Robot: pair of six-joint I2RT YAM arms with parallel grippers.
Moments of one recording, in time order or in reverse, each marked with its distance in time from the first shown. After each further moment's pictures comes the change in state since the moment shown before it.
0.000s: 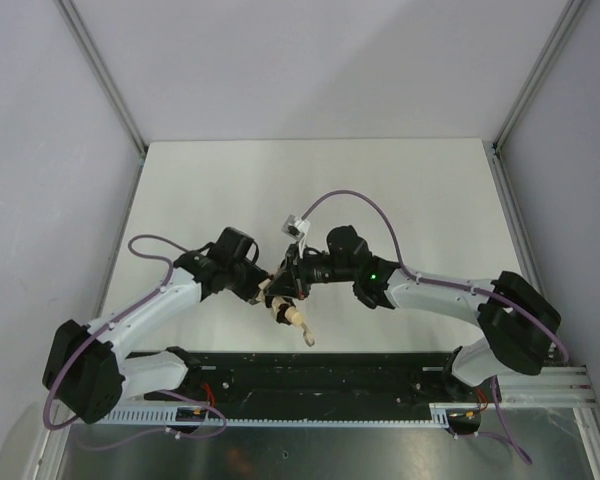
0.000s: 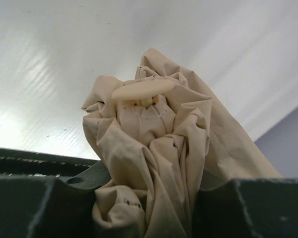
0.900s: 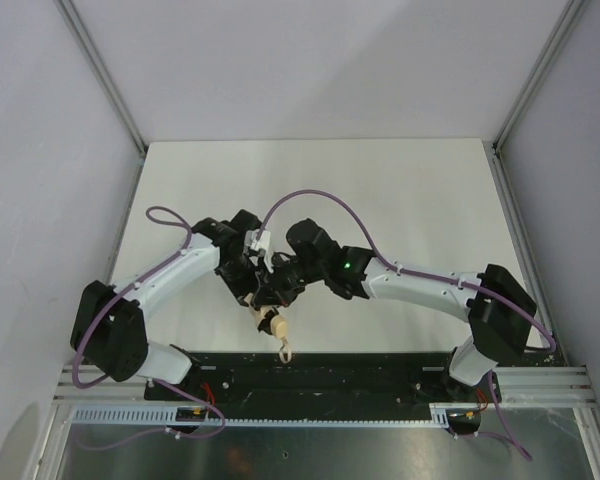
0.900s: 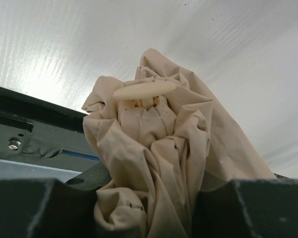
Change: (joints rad) left arm 0.030 0.279 0.294 -0.464 0.029 0.264; right arm 0.106 0.132 0.313 -0.460 -0.008 -0.399
